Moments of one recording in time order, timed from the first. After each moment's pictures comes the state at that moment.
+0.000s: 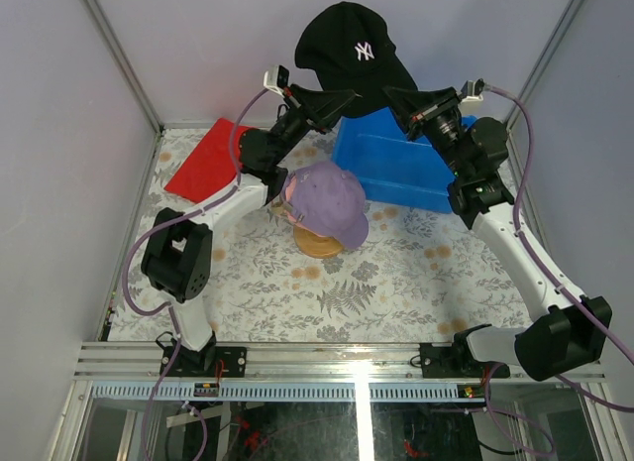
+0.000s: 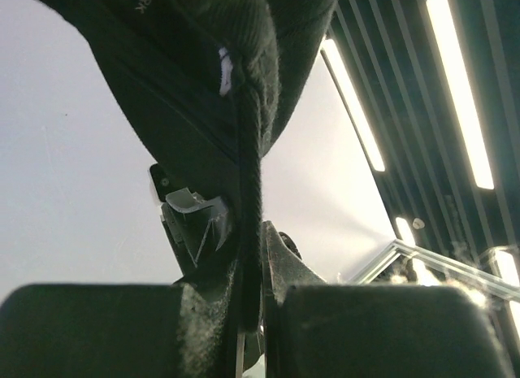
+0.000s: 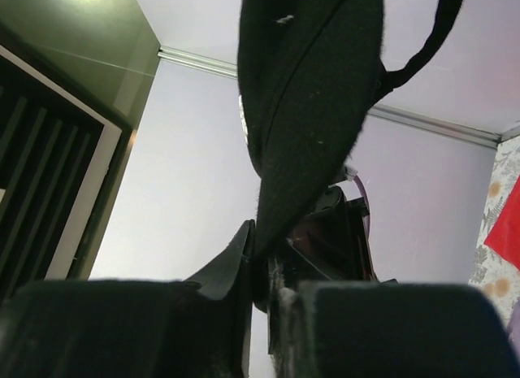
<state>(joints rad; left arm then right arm) -0.47 1.82 1.39 1.20 0.40 -1.72 0.32 1.29 1.21 0.39 -0.26 1.51</state>
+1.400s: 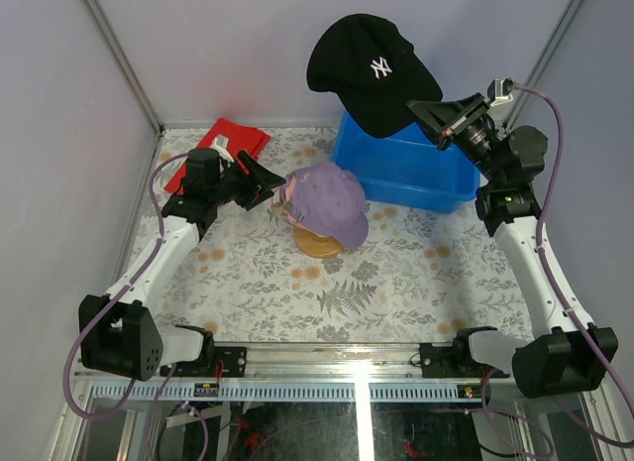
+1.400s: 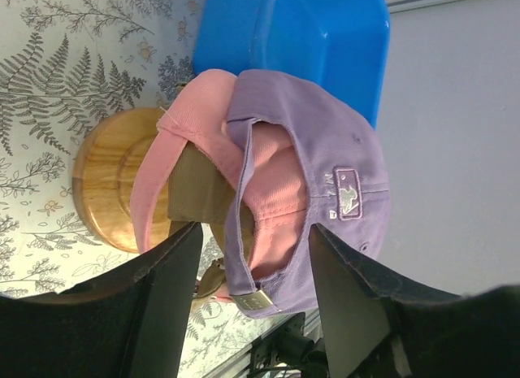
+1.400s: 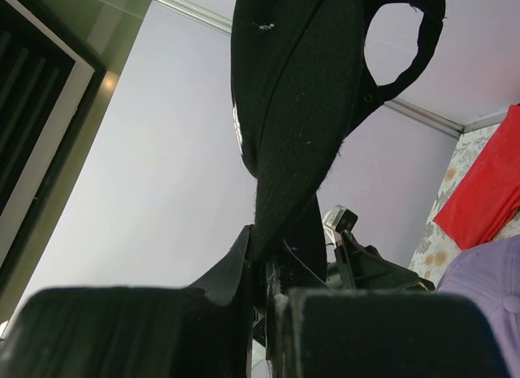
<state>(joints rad) -0.18 1.27 0.99 -0.19 0.45 -0.96 0.12 1.20 1.16 0.38 -0.57 1.43</state>
